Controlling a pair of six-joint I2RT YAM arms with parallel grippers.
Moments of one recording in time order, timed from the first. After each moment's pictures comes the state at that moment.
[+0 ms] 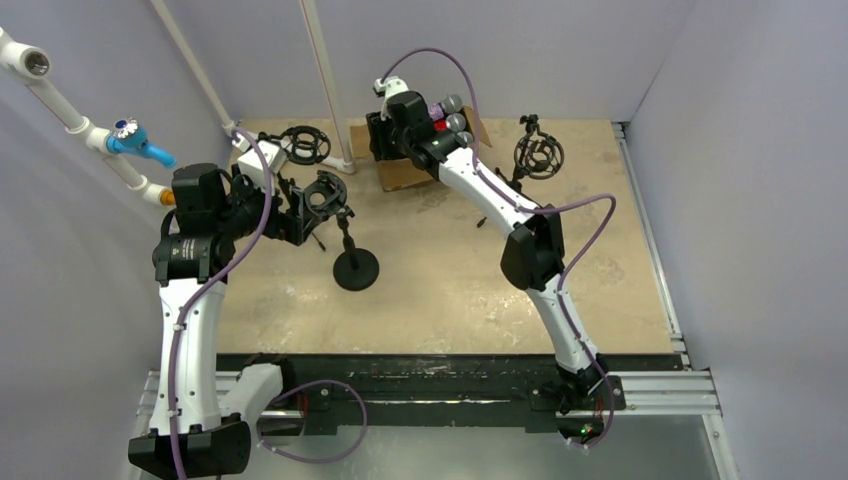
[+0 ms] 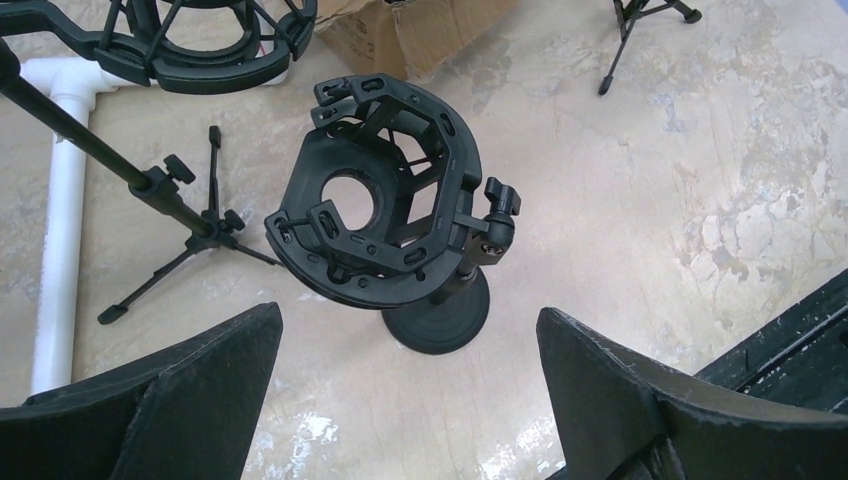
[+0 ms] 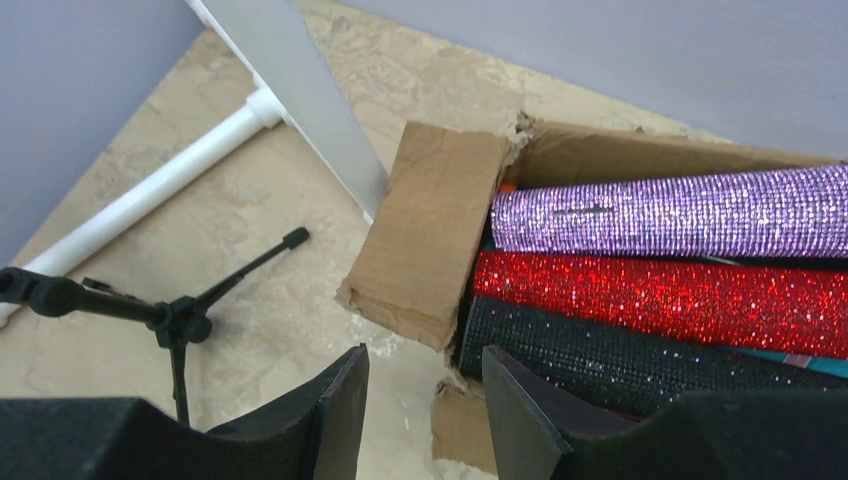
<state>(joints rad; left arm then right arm) 0.10 0.96 1.22 -0.80 0.57 0.19 0.68 2.37 2.38 -0.48 0.09 0.20</state>
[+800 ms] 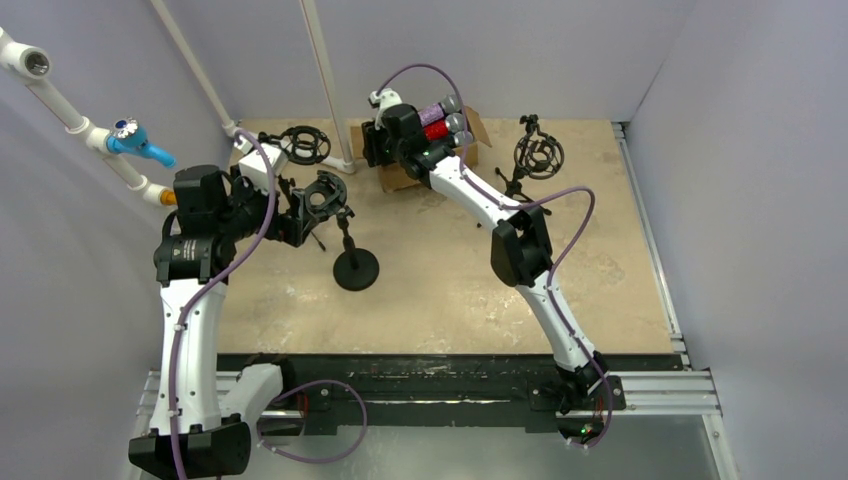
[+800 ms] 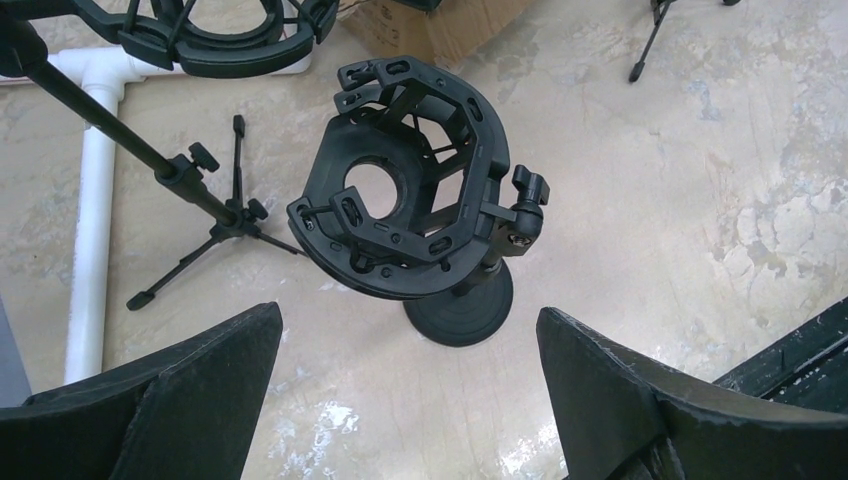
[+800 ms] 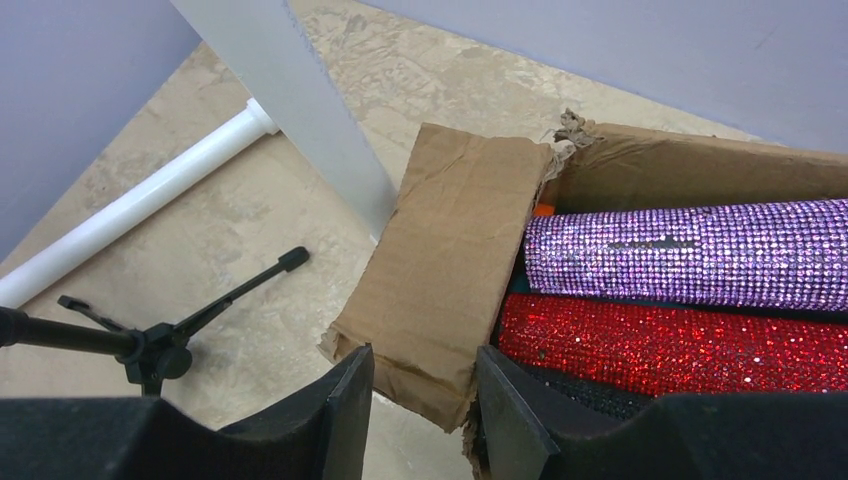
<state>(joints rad) 0.10 0.95 1.21 -0.81 0.53 0.22 0.68 2.49 2.38 -0.31 0.03 0.21</state>
